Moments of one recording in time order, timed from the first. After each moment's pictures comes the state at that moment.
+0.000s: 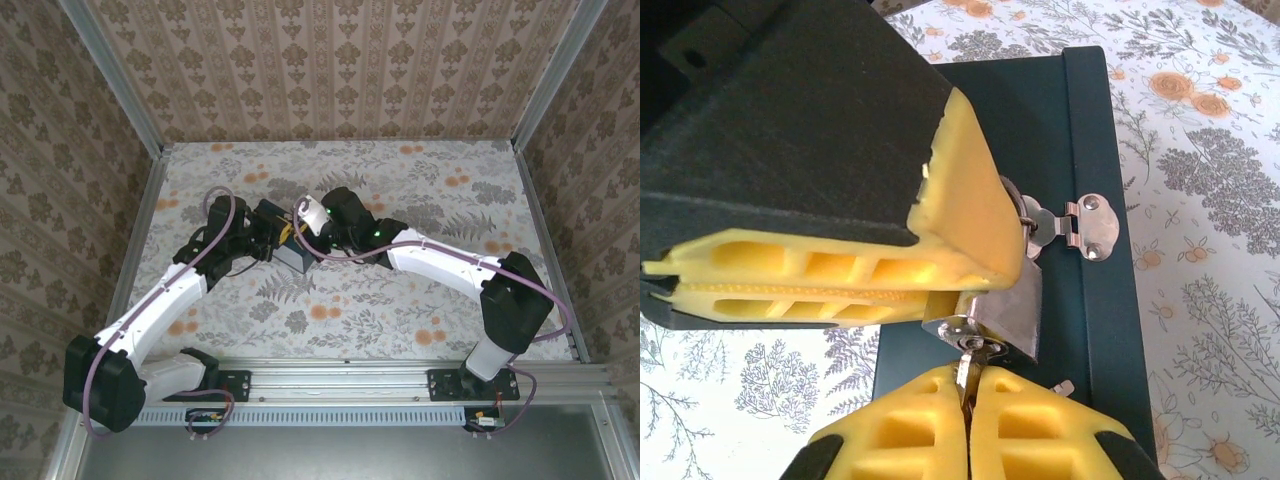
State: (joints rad) left arm -0.49 1.13 0.83 -0.26 0.31 -1.54; right arm 0.78 1.65 1.24 -0.19 -0.18 -0.08
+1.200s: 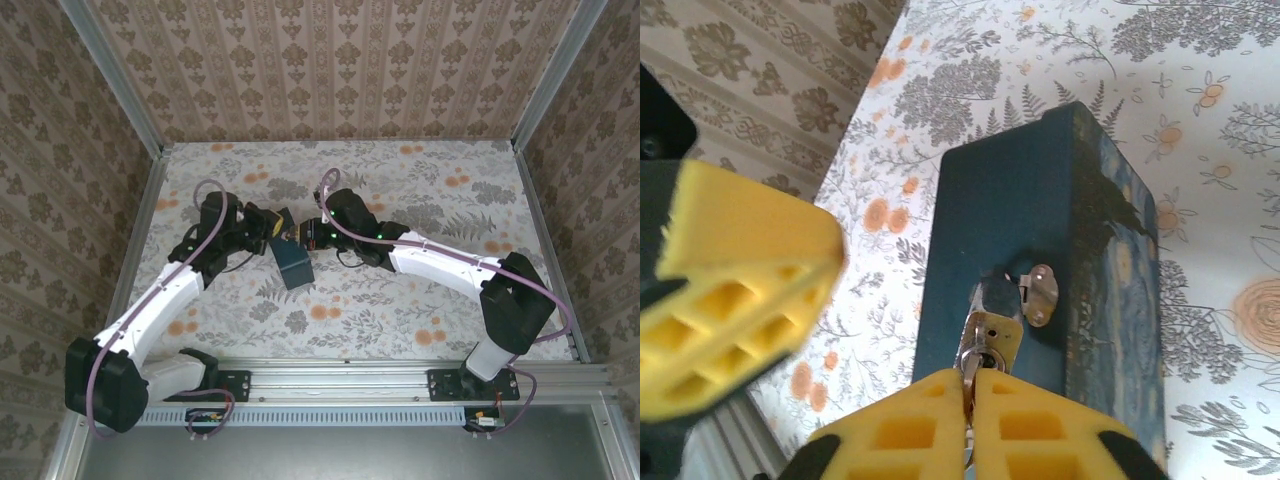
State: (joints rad) left arm -0.41 1.12 0.84 -0.25 0.31 -1.43; right arm 0.77 1.64 1.19 -0.11 -0.14 0.66
